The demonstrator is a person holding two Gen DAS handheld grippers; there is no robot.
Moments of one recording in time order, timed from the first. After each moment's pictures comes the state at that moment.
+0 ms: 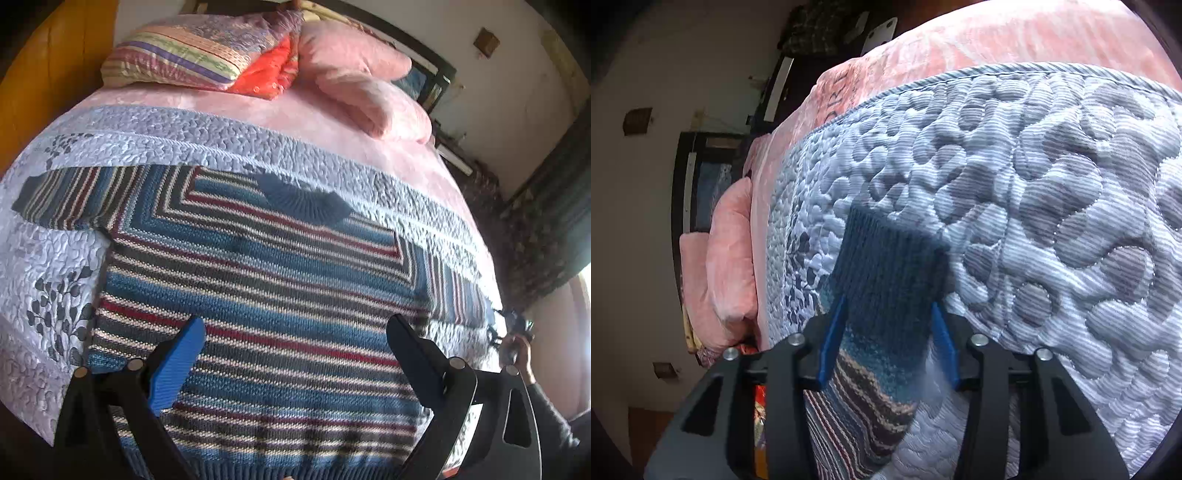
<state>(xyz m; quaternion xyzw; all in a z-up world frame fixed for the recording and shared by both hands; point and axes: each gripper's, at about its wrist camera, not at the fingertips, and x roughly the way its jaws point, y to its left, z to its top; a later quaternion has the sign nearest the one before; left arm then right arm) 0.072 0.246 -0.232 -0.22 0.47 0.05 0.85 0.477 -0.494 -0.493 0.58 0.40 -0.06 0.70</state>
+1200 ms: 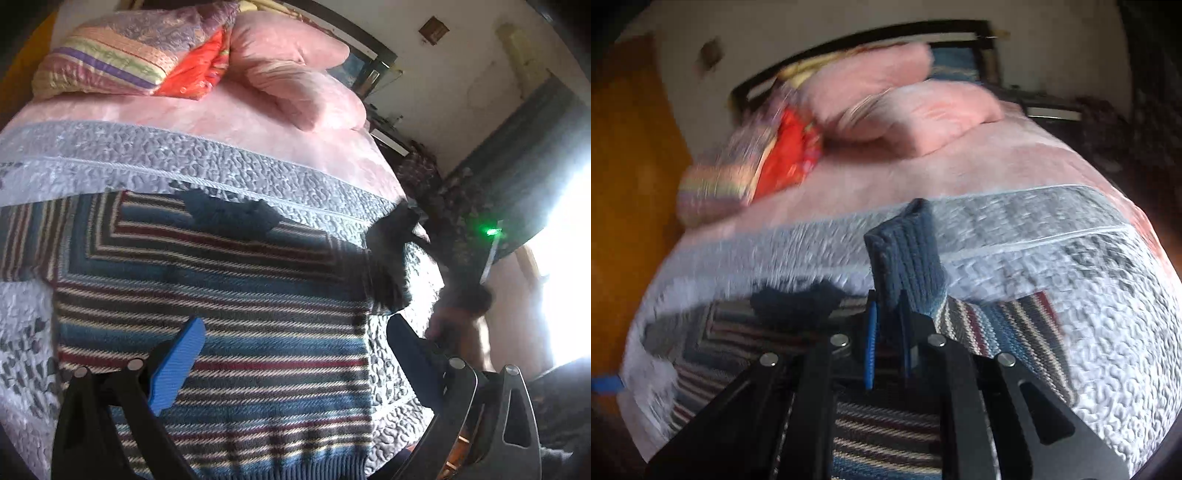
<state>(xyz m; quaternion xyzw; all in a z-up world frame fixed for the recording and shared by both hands) 0.127 0.252 -0.206 -0.25 0.48 -0.11 0.84 0.444 -0.024 -0.303 0.03 0.40 0.18 0.90</state>
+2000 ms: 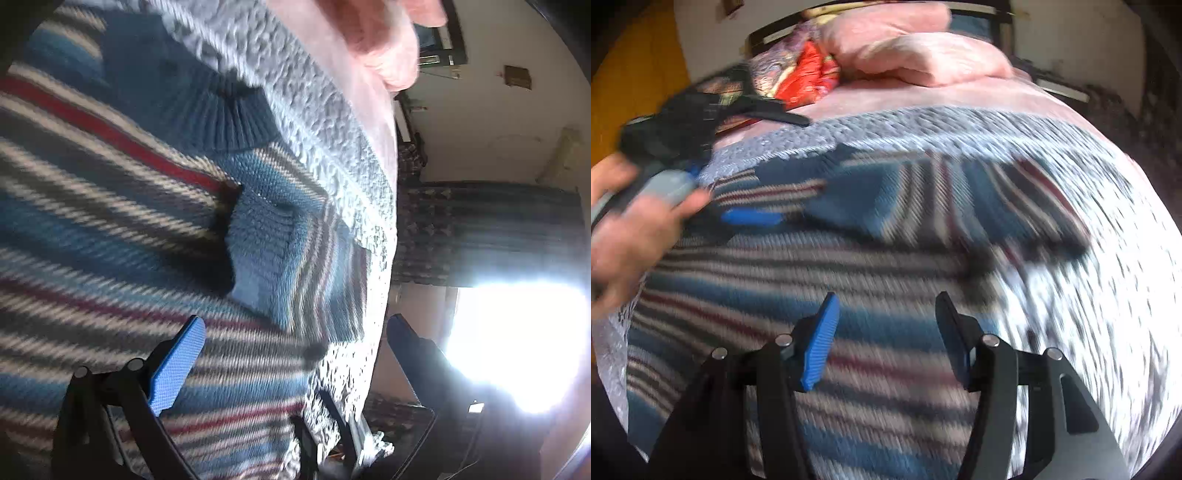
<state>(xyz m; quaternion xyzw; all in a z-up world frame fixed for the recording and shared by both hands) 0.265 0.204 -0.406 -0.48 0.57 -0.16 0.64 0.296 -0.041 -0.401 0.00 0.44 0.17 0.88</state>
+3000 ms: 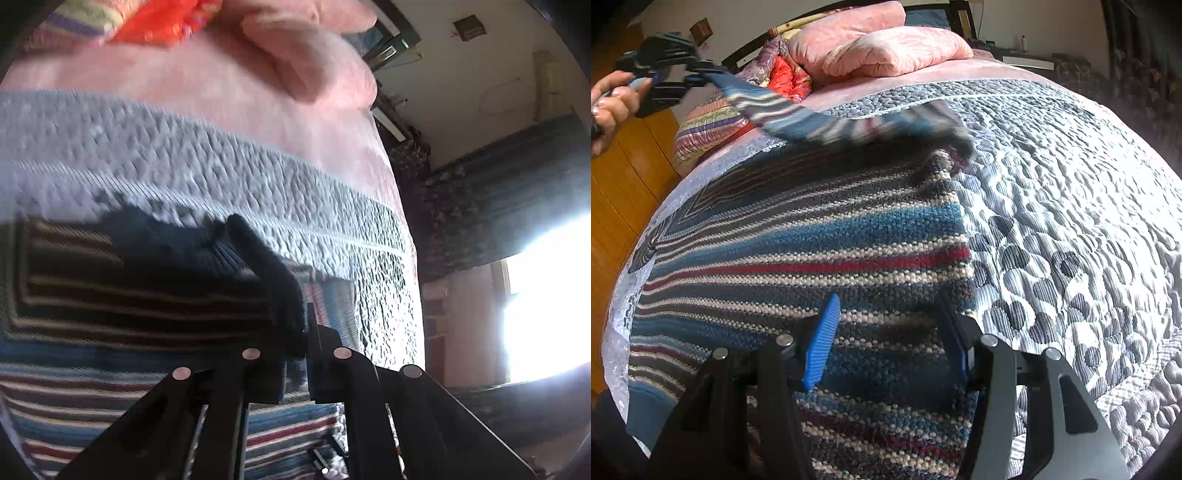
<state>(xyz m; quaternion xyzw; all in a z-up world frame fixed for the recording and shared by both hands) 0.296 0.271 -0.243 -0.30 0.54 -0.16 0.77 0.242 -0.074 -0.436 0.06 0.44 0.14 0.88</state>
